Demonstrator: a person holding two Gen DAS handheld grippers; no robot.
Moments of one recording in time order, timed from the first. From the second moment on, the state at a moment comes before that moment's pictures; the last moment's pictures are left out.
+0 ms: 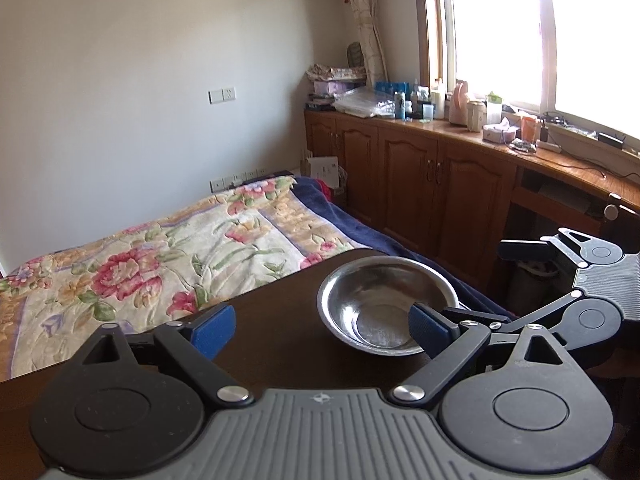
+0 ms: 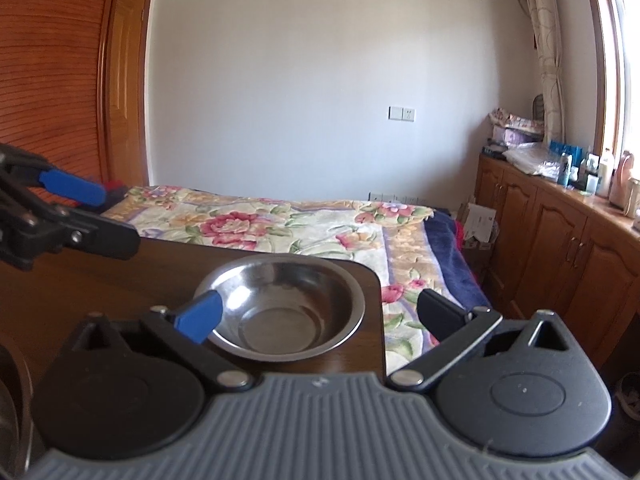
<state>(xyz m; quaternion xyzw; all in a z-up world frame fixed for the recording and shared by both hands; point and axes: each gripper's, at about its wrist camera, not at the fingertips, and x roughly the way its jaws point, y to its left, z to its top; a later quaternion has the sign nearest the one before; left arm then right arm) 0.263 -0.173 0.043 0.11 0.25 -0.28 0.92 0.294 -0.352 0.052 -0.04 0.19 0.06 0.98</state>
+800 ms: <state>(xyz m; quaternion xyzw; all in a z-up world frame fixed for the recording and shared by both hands) 0.322 -0.207 0.007 0.12 0.35 -0.30 0.88 0.317 -0.369 0.038 0.02 0.25 0.10 0.96</state>
